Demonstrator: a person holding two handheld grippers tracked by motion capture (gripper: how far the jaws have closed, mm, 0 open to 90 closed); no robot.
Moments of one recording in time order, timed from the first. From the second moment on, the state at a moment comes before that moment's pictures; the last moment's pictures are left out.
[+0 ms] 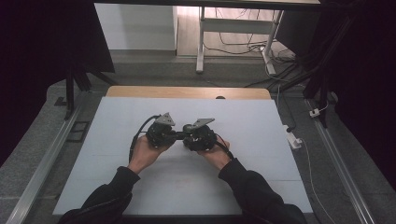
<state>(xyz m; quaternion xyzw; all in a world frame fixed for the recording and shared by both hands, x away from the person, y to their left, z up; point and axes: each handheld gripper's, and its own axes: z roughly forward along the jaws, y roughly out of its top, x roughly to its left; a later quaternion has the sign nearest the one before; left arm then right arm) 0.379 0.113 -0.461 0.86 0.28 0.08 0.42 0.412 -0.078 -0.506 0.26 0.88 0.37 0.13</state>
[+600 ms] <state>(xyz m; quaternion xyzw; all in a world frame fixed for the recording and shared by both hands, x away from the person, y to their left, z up) 0.392 0.119 -0.449 0.83 0.32 0.09 0.45 0.412 -0.078 -0.507 0.26 0.88 0.37 0.13</state>
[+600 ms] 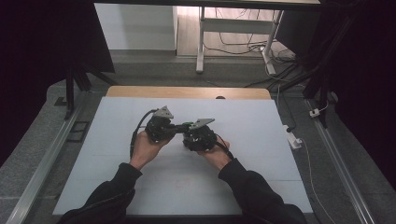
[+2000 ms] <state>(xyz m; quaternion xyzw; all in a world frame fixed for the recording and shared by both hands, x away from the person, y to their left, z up) 0.385 0.140 -0.449 0.83 0.34 0.10 0.42 0.410 -0.085 -0.499 0.27 0.88 0.38 0.11</state>
